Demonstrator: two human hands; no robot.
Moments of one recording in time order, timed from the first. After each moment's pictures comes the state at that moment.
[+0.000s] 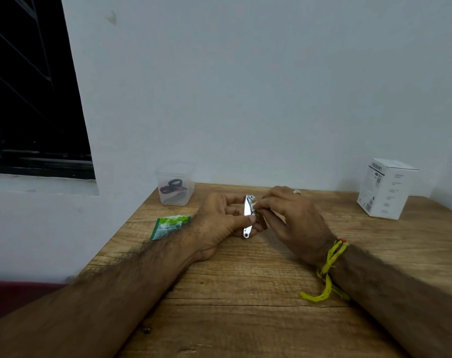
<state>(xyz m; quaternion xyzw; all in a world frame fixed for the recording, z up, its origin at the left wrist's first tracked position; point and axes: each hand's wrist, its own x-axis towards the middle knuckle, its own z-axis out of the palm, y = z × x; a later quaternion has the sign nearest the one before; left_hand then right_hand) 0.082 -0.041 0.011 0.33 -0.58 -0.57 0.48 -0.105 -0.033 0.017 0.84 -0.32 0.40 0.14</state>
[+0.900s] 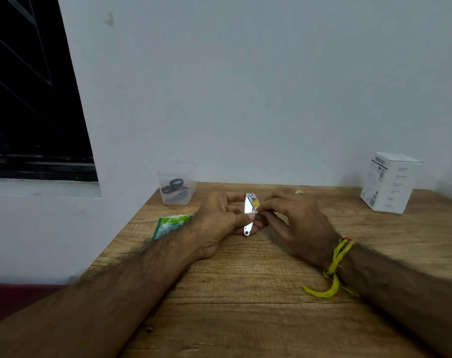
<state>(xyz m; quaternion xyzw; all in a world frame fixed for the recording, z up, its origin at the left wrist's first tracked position) 0.079 -0.040 0.012 0.35 -0.57 -0.57 0.47 -0.109 -0.031 0.011 0.85 -0.34 0.39 0.13</state>
